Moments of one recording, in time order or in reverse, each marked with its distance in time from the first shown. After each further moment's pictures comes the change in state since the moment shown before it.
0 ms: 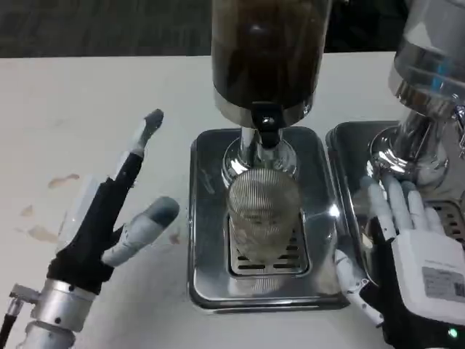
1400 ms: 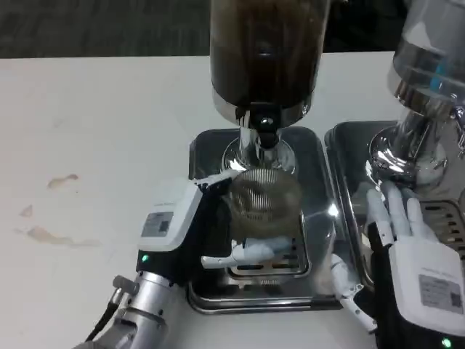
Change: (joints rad) left arm -0.339 -0.196 -0.291 0.524 0.755 0.220 0.852; right arm 0.045 0.073 0.001 -0.023 -0.030 0.006 -0.005
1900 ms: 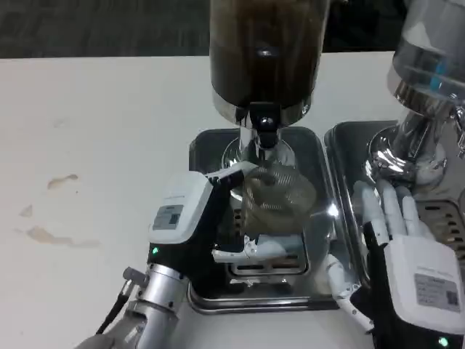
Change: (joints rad) left arm -0.019 -0.031 0.033 -0.012 0.005 -0.015 -0.043; right arm -0.001 0.000 0.006 -0.002 -0.024 0.000 0.003
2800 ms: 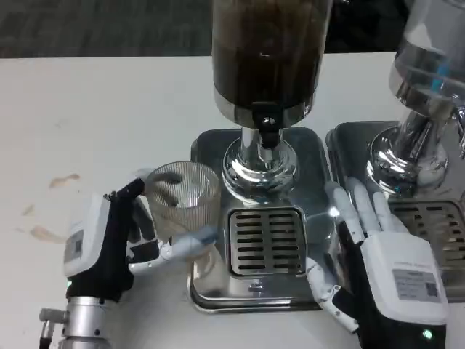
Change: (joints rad) left arm 0.244 0.123 0.219 -0.213 -0.174 -0.064 -0.089; right arm -0.034 -0.043 0.039 0.001 0.000 -0.043 0.050
